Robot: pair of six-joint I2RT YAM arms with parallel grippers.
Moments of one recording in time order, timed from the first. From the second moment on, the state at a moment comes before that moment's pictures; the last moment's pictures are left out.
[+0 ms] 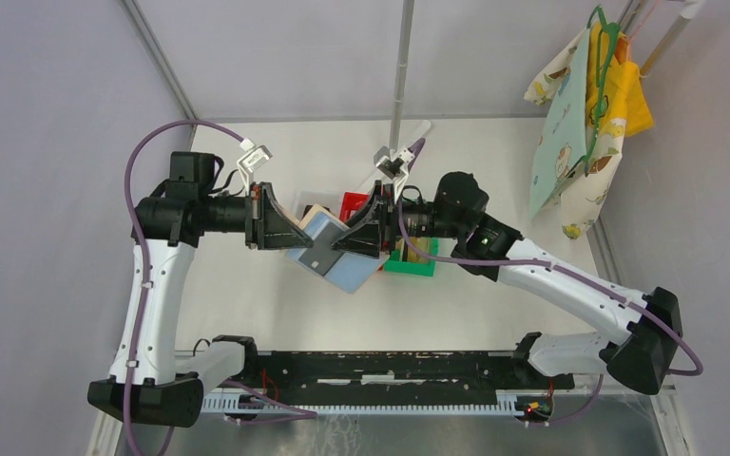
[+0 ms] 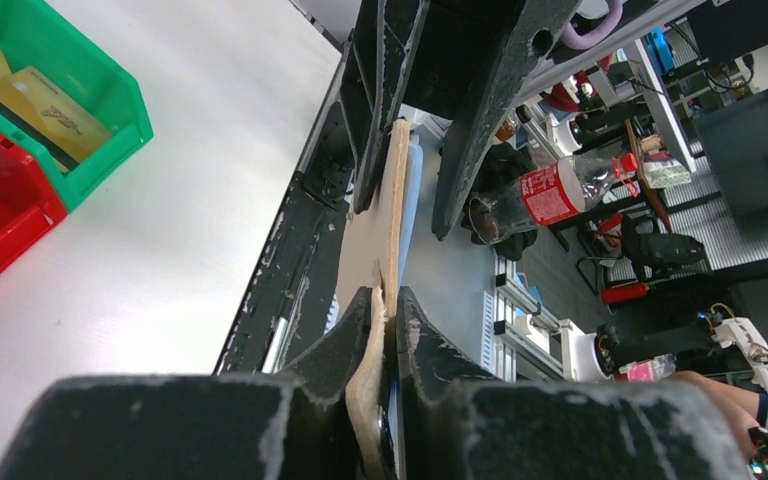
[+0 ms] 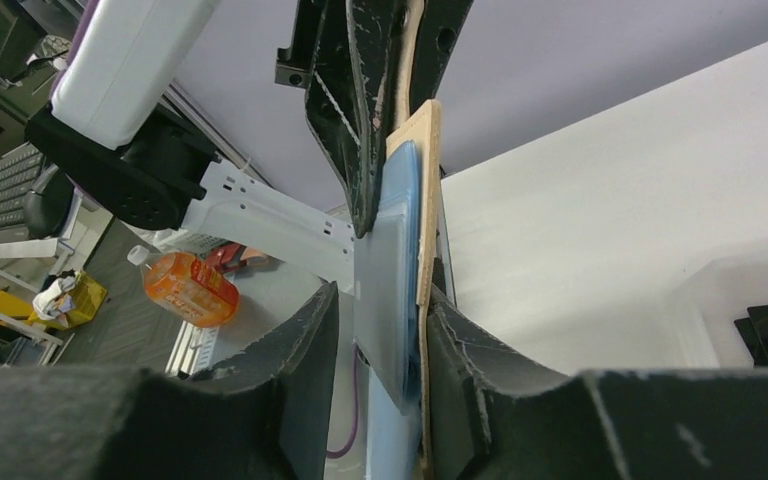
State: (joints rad) left arm -0.06 1.09 1.38 -1.19 1.36 0.11; right arm 0.90 1.26 1.11 0.24 -0.65 0.55
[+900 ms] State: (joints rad) left arm -0.06 1.14 1.39 -1.26 1.39 0.17; right arm 0.92 1.22 0.99 0.34 -0.57 0.60
